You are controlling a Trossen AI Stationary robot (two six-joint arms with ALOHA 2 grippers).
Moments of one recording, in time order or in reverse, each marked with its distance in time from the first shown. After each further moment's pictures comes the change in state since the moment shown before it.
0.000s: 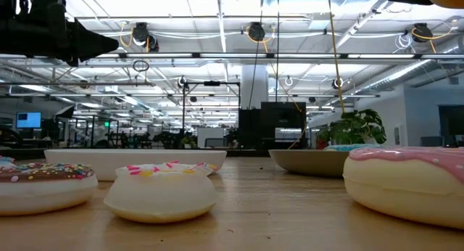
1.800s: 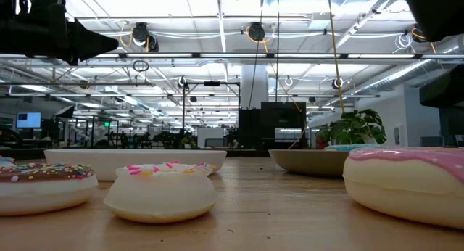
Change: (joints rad) left arm 0.000 0.000 0.000 0.007 -0.005 0.022; right arm 0.124 0.429 -0.079 0.466 -0.035 0.055
